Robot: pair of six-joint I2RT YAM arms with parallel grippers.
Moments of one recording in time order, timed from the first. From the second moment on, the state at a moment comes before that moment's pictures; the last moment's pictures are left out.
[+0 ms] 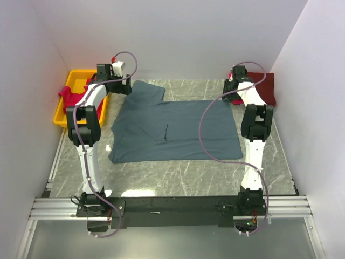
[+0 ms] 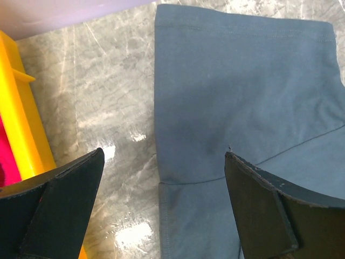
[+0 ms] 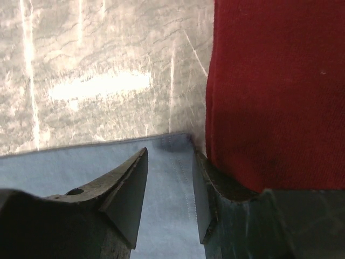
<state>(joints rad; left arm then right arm) 0.00 2.27 1.92 -0.33 0.30 0.13 -0.03 2.46 2.16 -0.66 -0.03 0.16</state>
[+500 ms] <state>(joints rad) 0.00 2.35 1.99 -0.33 0.29 0.09 -0.03 2.52 2.23 -0.66 0.00 0.18</state>
